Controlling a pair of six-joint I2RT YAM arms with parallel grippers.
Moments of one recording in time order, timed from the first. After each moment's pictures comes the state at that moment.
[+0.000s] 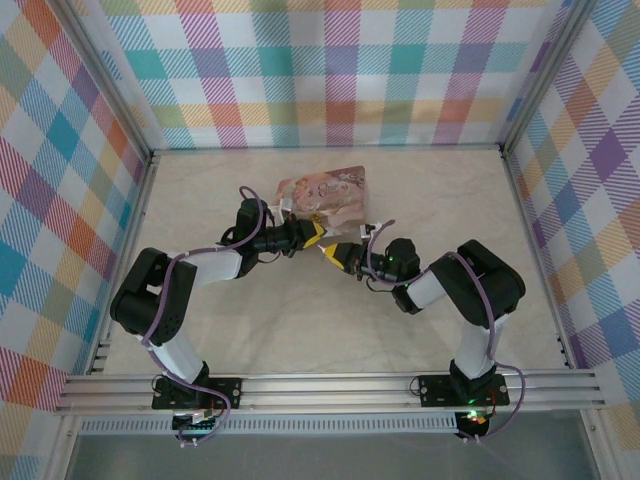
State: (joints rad) left arm -0.42 1.69 0.82 0.47 0.73 -1.15; right arm 0.57 1.84 0.50 1.28 -0.62 1.40
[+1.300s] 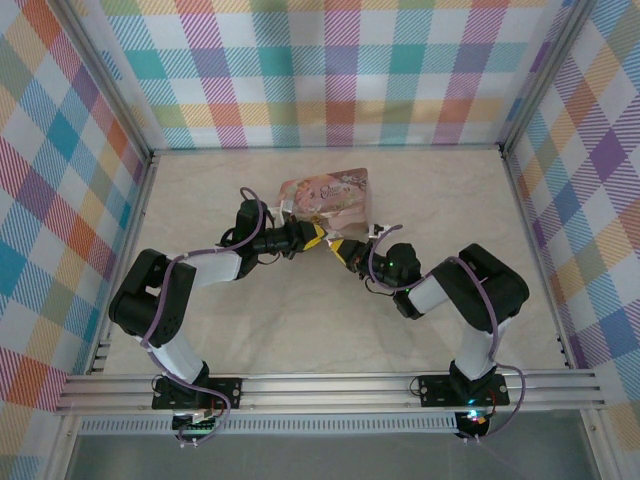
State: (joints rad) left arm -0.42 1.68 0.81 0.48 0.75 -1.15; right arm 0.59 1.80 0.46 1.28 -0.40 1.38
